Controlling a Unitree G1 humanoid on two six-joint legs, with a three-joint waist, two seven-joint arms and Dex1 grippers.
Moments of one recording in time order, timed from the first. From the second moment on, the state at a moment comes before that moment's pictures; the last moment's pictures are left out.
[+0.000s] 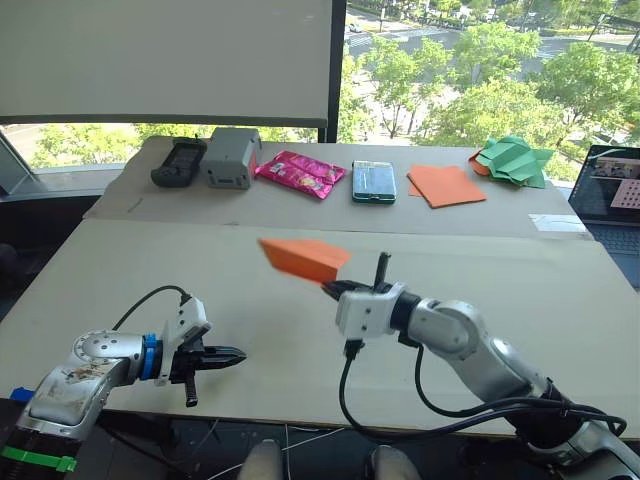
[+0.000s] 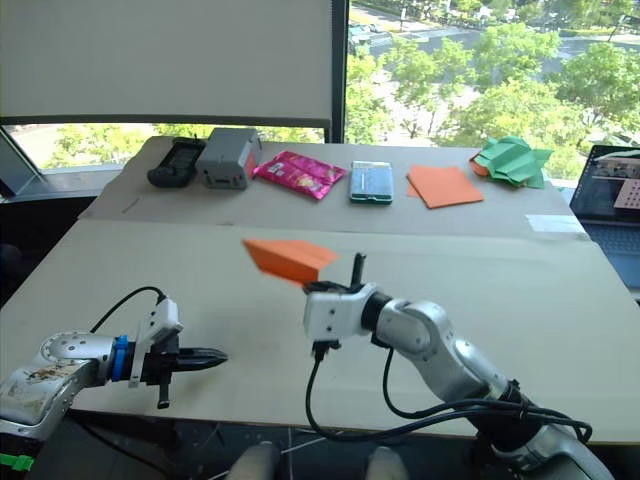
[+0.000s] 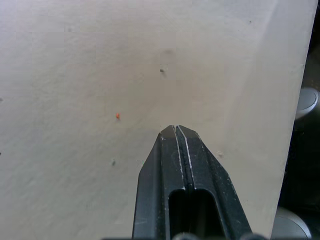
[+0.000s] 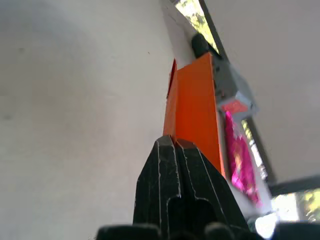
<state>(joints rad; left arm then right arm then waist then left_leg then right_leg) -0.05 0.87 0.02 -0.17 -0.43 0.53 -1.17 -0.44 -0.69 0.63 -0.35 -0.47 -0.04 0.45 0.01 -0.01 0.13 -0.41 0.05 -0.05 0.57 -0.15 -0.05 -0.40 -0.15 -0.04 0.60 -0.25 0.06</state>
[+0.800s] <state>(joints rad) -0.06 0.85 0.01 -0.17 -0.44 0.54 -1.16 -0.32 -0.77 0.55 -0.12 -0.64 -0.49 0.42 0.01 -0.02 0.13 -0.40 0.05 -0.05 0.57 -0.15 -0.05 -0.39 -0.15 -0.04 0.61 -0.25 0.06</state>
